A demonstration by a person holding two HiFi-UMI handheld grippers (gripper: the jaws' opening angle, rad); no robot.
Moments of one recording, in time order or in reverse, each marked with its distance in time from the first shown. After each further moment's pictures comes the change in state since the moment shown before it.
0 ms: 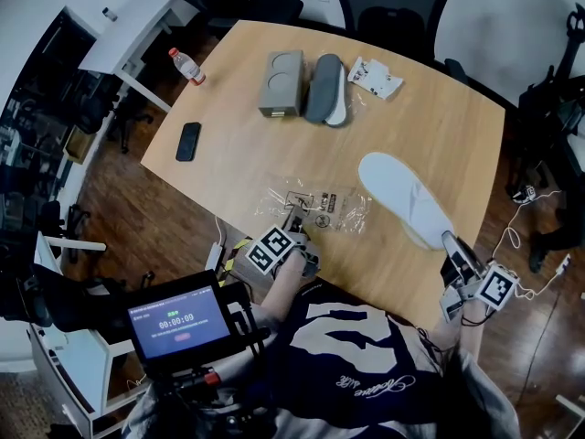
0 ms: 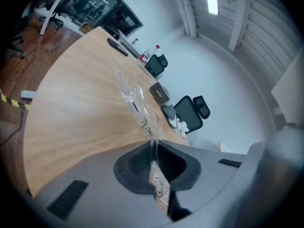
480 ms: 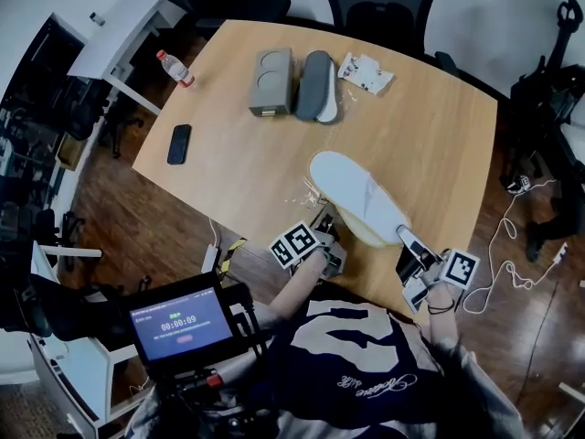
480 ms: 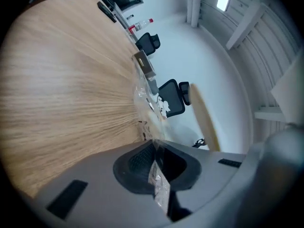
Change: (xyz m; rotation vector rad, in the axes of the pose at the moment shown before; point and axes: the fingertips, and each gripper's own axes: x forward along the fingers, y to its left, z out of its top) left arm 0.025 -0.067 -0.084 -0.058 0.203 -0.218; right arm 0.061 -0.007 -0.072 0.326 0.032 0.072
